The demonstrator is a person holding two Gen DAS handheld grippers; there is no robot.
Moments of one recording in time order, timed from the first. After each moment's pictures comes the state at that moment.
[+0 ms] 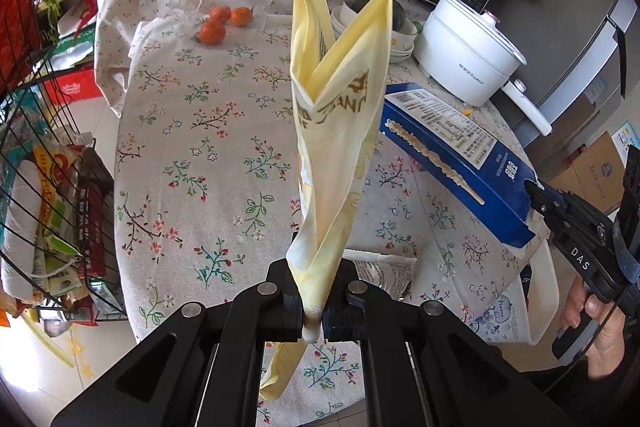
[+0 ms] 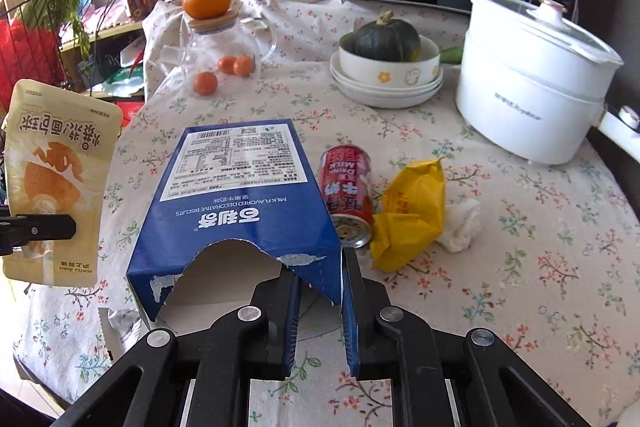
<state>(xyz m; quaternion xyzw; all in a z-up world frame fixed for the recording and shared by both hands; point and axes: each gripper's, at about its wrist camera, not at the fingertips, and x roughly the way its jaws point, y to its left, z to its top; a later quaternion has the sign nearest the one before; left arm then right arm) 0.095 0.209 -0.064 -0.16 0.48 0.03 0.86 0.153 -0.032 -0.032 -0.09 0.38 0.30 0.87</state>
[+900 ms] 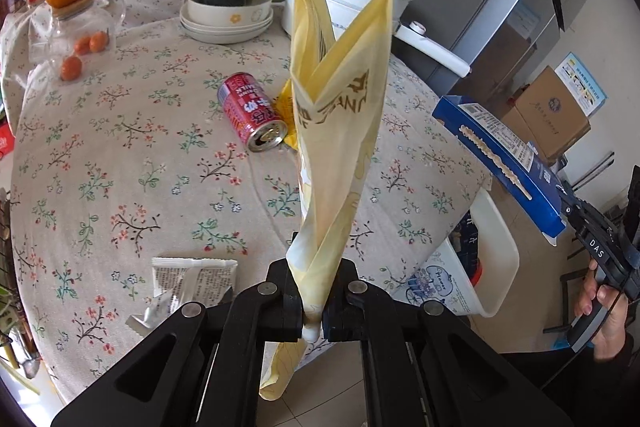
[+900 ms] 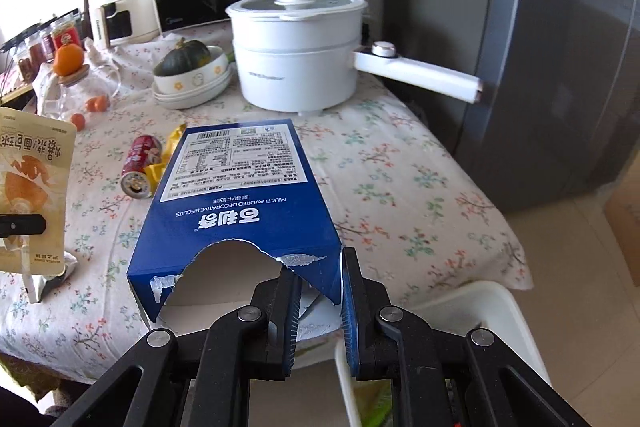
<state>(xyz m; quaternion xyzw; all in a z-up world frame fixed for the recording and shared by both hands) 0.125 0.058 -0.049 -0.11 0.49 -0.10 0.86 0.106 -0.262 -0.001 -0.03 0.38 0.13 0.91</state>
